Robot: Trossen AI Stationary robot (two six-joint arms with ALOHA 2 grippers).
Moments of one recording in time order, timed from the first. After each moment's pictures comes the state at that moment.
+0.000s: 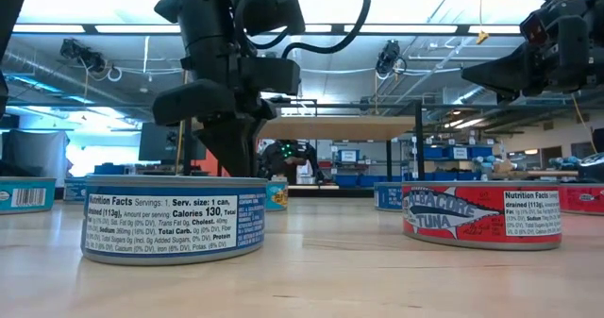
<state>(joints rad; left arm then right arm) -0.14 1.84 1.19 -0.64 -0.16 0.04 -0.32 0.06 0.01 0.08 -0.12 0.00</state>
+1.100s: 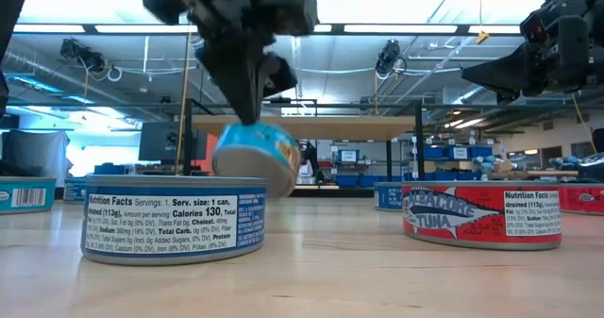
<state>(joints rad) -0.14 1.83 1.44 -0.86 0.18 0.13 -0.32 0.06 0.01 0.08 -0.12 0.00</state>
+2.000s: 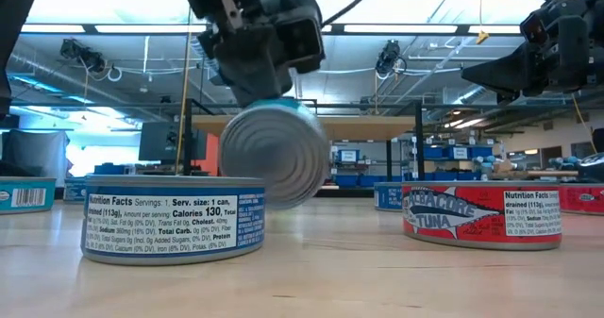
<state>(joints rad) 0.02 1.83 1.21 -0.39 0.79 -0.08 -0.32 0.06 0.01 0.08 -0.12 0.00</state>
